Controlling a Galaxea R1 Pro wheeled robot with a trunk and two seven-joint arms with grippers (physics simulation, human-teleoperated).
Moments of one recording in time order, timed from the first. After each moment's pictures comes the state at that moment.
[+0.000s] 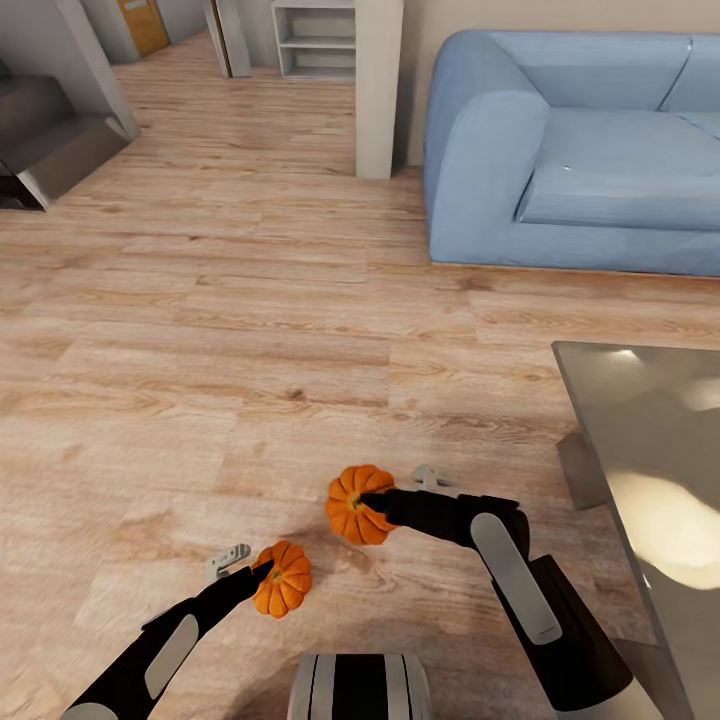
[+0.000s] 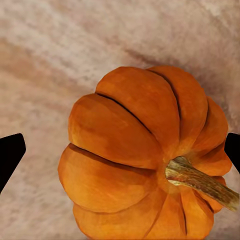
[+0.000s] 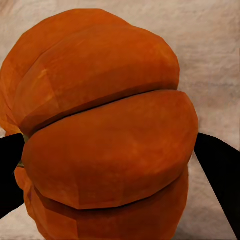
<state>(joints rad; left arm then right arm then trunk) -0.47 0.12 -0.13 -0.60 0.64 0.16 -0.23 -0.49 -0.02 0.33 -1.55 -0.88 0.93 -0.29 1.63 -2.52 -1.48</state>
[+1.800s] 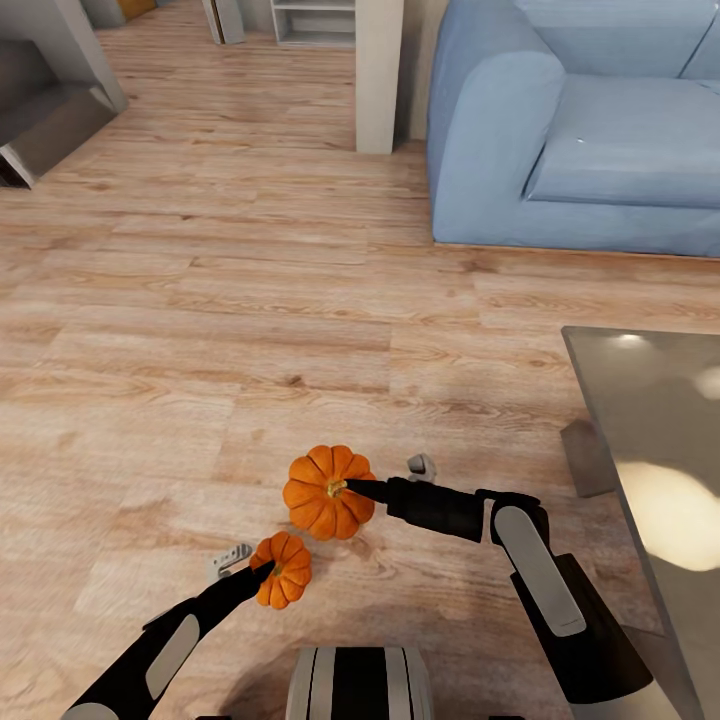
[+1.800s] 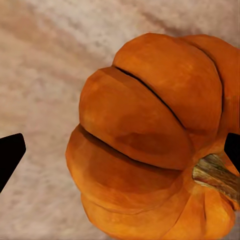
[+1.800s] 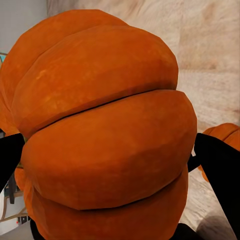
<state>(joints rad) -0.47 0.12 -0.13 -0.60 0.64 0.16 -0.23 -0.48 -0.04 0.24 -1.55 -1.01 0.98 0.18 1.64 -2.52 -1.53</state>
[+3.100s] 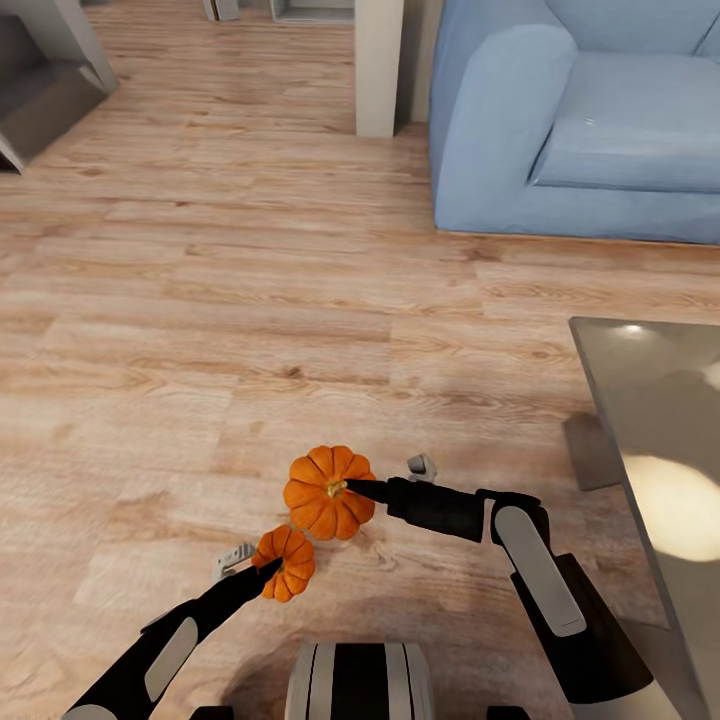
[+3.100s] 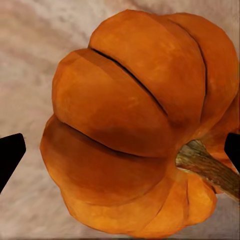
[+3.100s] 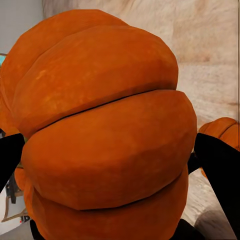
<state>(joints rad) -0.47 0.12 -0.13 -0.59 0.63 0.14 -0.37 -0.48 -0.05 0.24 -1.55 -1.01 0.99 0.18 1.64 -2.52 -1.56</state>
